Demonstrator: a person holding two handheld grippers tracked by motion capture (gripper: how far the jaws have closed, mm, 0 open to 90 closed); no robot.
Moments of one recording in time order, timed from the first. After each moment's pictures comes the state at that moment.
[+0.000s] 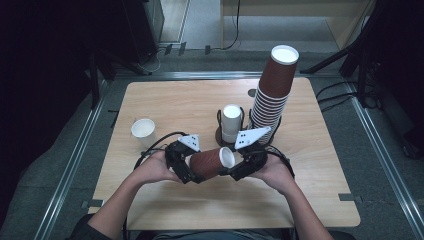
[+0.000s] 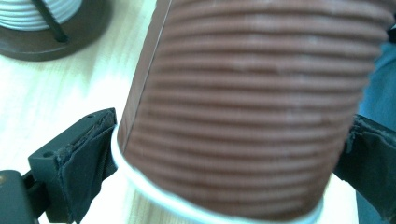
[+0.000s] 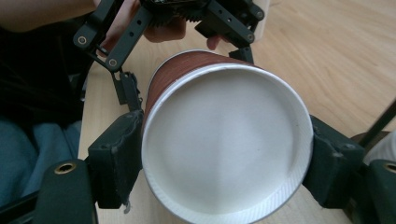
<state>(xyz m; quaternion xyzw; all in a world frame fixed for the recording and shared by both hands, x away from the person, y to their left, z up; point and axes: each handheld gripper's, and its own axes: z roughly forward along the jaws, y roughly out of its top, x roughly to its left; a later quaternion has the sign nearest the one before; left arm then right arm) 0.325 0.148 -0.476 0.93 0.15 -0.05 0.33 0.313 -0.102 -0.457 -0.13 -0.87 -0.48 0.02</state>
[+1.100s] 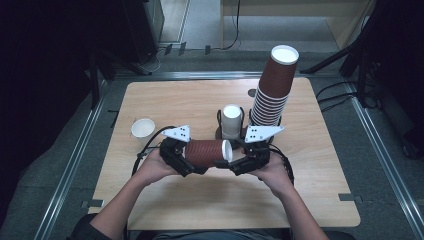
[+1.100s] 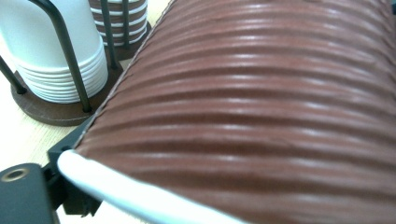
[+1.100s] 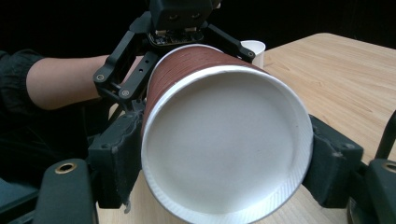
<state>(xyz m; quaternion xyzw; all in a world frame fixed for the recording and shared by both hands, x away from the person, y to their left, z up) 0.322 0.160 -0.461 0.87 0.16 -0.04 0.46 0.312 -0.110 -0.452 -0.16 -0.79 -0.59 0.03</state>
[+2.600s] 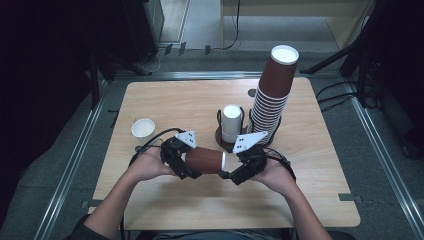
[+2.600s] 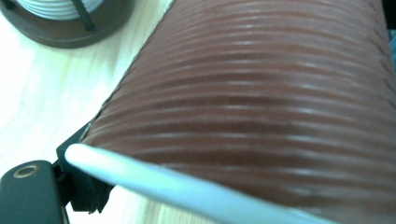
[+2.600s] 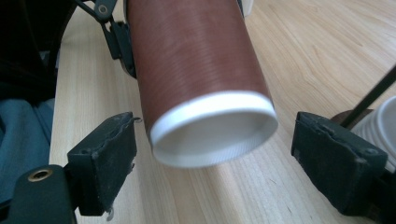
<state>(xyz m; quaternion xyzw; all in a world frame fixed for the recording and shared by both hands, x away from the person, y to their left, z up) 0.326 0.151 -0.467 0.95 0.15 -0.03 0.29 0.307 -0.099 -0.465 -0.13 -0.89 -0.43 -0.02</state>
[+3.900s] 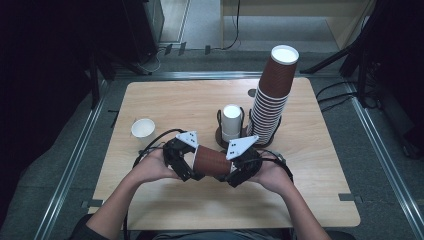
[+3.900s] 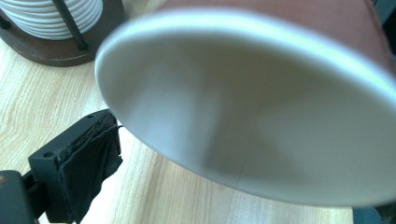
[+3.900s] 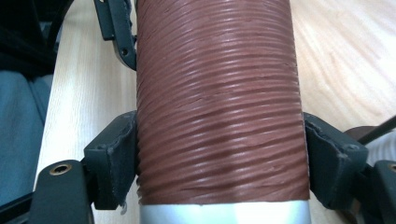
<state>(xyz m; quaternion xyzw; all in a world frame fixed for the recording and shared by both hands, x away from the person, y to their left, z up) 0.323 0.150 -0.462 0.93 0.16 -0.03 0.33 0.304 -0.087 -0.468 -0.08 -0.91 -0.42 -0.04</state>
